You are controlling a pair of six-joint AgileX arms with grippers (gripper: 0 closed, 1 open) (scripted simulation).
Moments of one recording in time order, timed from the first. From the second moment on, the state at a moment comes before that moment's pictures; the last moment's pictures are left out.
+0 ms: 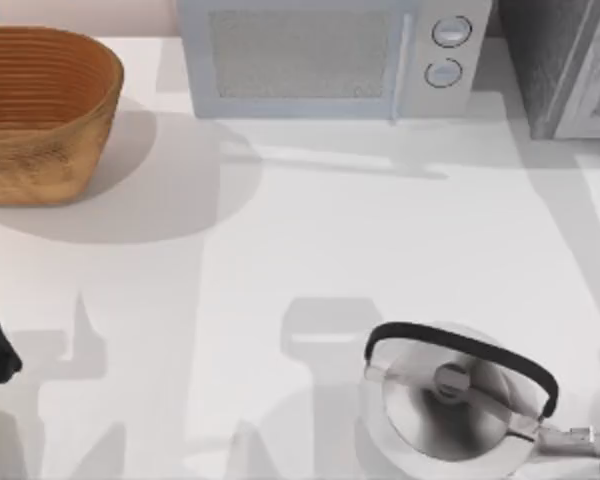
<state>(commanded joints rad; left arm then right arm) 0.00 0.00 0.00 0.00 0.00 0.00 0.15 1.61 2.12 -0.52 0.17 0.02</state>
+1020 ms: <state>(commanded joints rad) 0.00 0.00 0.00 0.00 0.00 0.00 0.10 2.08 2.75 -0.68 0.12 0.02</state>
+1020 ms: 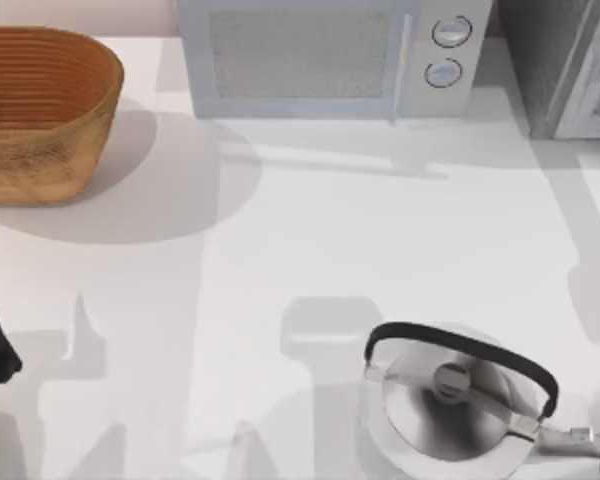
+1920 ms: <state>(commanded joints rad) 0.00 0.00 0.00 0.00 0.00 0.00 0.10 2.08 2.75 -0.68 0.12 0.02</state>
